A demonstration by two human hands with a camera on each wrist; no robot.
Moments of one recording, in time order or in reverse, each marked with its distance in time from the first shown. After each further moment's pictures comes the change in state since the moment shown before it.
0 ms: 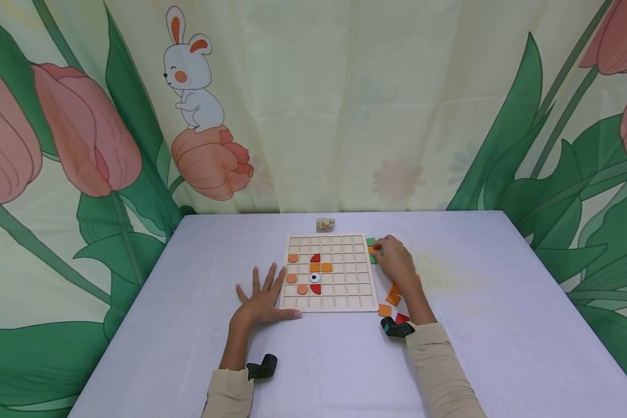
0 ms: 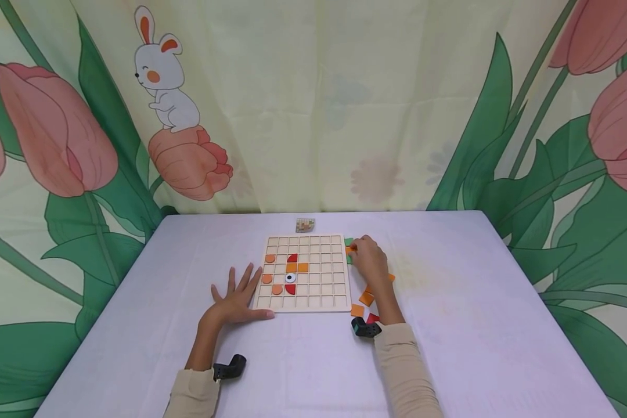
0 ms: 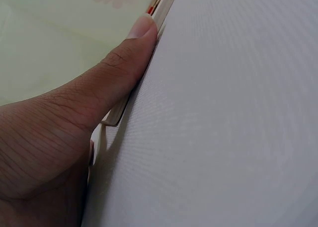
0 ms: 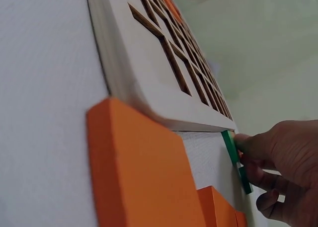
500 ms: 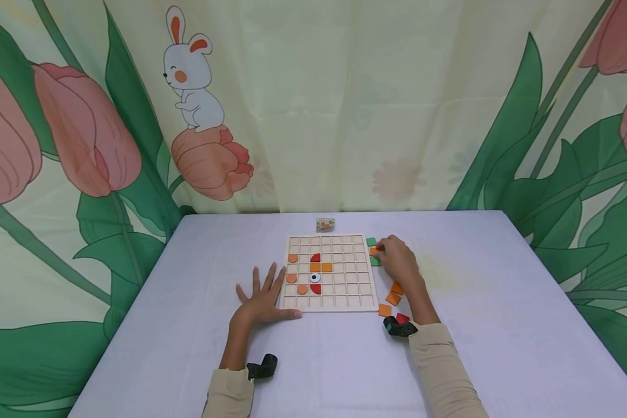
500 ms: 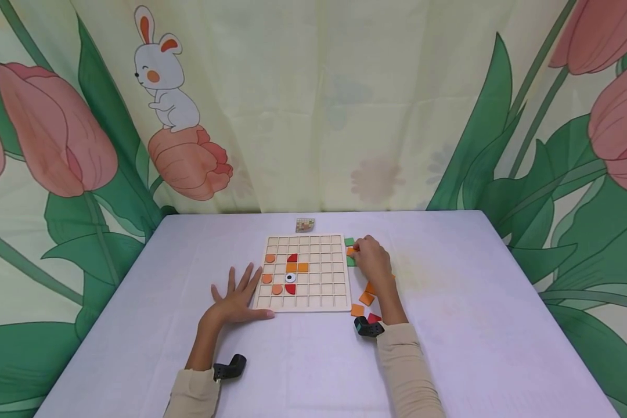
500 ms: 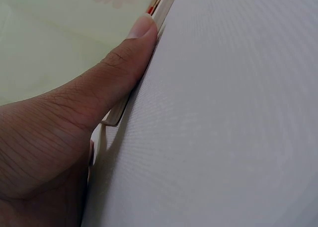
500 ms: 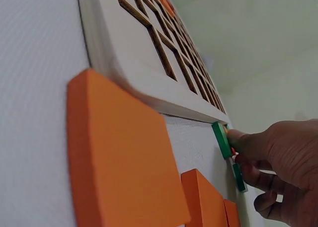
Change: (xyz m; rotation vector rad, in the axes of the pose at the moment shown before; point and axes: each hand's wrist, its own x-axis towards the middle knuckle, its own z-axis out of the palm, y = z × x) left_hand 0.000 0.001 0.001 -0.003 -0.005 -0.008; right_hand -0.005 0.001 -0.007 -0.016 -0.013 -0.007
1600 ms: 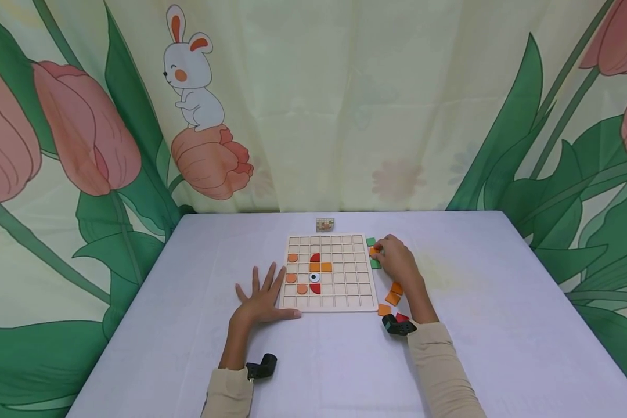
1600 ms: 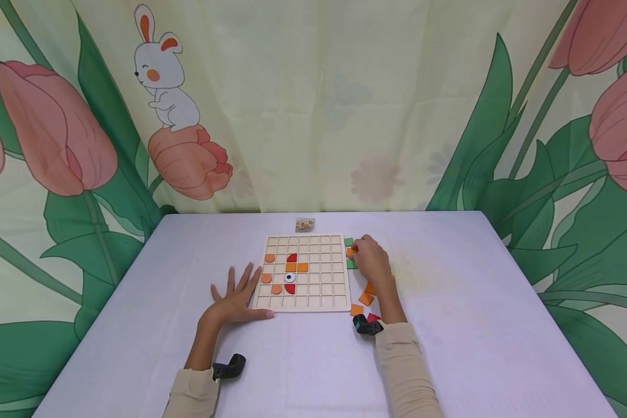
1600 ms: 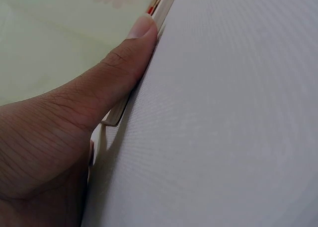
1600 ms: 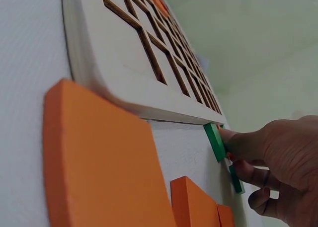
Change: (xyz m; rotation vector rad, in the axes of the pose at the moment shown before) left_hand -0.002 0.001 -0.004 0.001 -0.010 -0.004; right_hand 0.002 -0.001 -0.002 0.016 -0.050 -0.024
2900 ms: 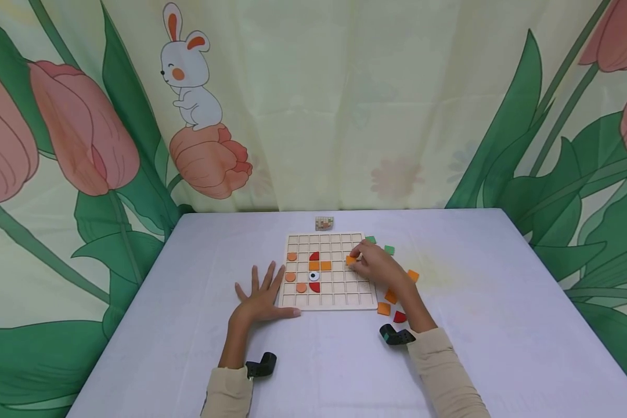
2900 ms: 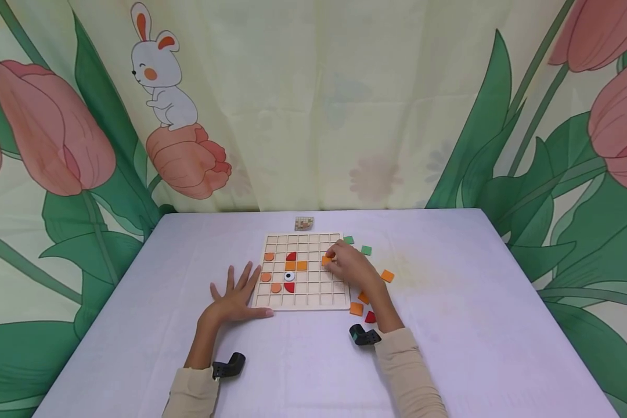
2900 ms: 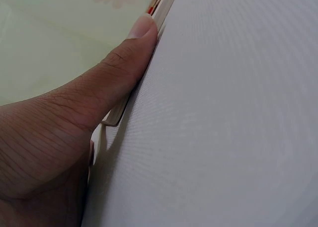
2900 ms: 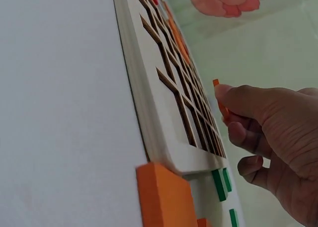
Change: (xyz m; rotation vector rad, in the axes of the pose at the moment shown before) left_hand 0.003 0.000 0.002 -0.004 0.003 0.001; right_hand -0.018 -0.027 0.008 0.124 -0.110 -0.327
